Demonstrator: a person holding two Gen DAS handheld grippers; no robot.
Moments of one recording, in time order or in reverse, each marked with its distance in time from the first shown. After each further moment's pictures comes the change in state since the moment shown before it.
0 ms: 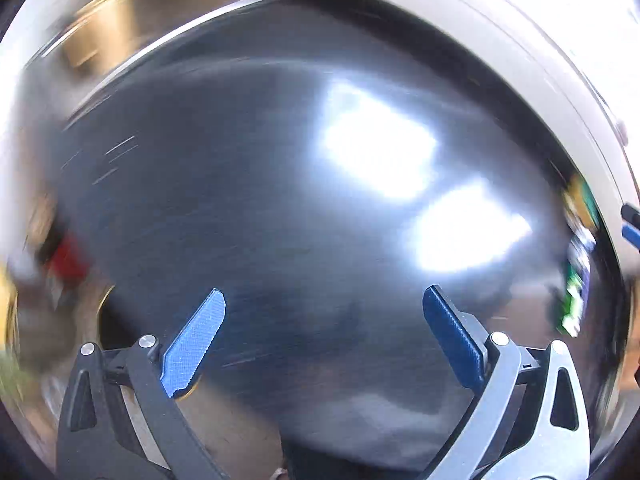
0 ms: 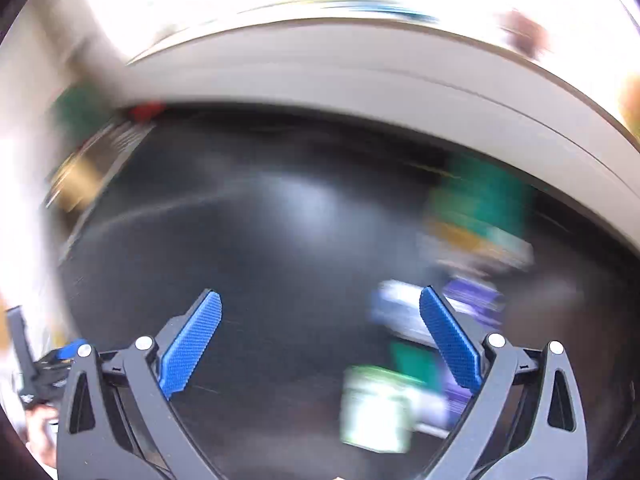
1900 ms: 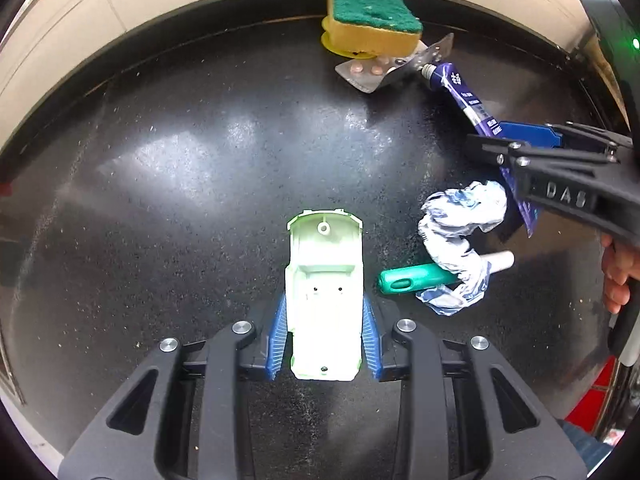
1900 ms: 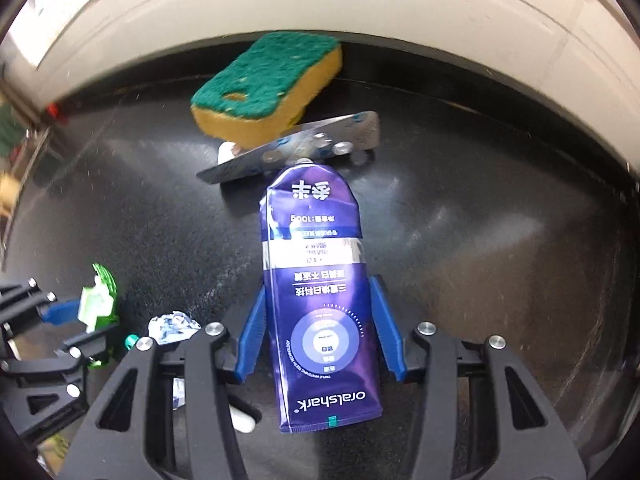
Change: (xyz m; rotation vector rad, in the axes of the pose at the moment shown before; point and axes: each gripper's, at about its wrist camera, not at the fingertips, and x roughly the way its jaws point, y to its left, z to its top) left arm 0.098 -0.325 -0.007 0.712 0.182 -0.045; right arm 0.090 -0.129 -0.036 0.091 0.110 -0.080
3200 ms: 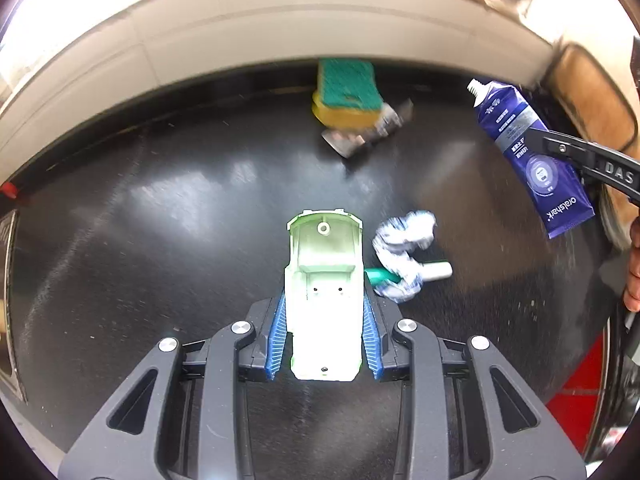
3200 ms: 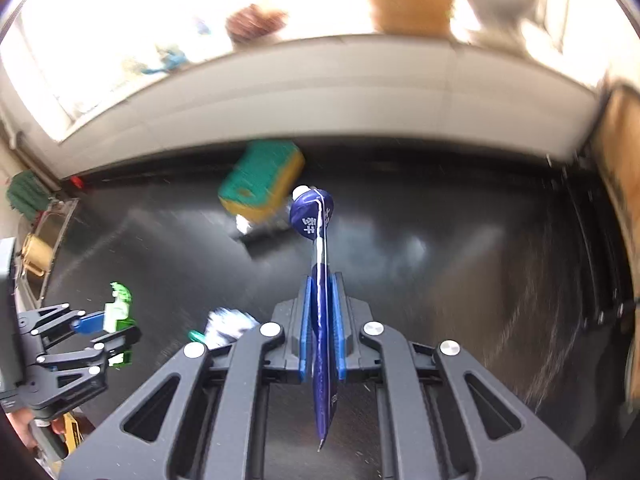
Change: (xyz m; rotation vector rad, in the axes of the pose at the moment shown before) left arm -0.092 0.001 -0.016 -0.022 -0.169 -0.031; right arm -0.136 -0.023 -0.022 0.102 -0.202 0.037
